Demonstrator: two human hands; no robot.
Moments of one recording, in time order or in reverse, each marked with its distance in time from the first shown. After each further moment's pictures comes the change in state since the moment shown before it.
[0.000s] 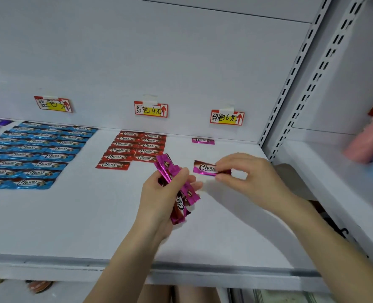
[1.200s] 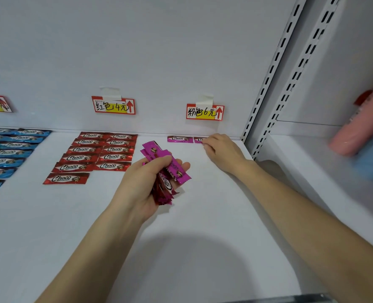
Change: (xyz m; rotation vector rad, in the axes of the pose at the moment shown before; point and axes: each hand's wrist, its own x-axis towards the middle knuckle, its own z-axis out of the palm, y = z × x) left_hand 0.066 0.009 0.037 -0.201 -0.107 -0.197; right_hand 0.082 0.160 0.021 -0.532 -0.108 0.253
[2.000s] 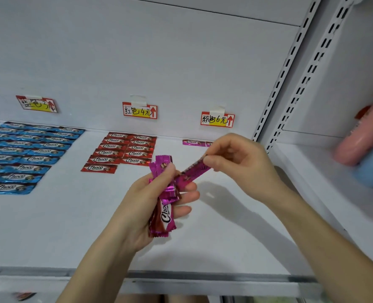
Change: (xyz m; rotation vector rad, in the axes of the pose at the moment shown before) left_hand -0.084 0.003 -0.022 0.189 -0.079 0.045; right_hand -0.116 -0.126 -0.117 1.042 0.046 -0.195
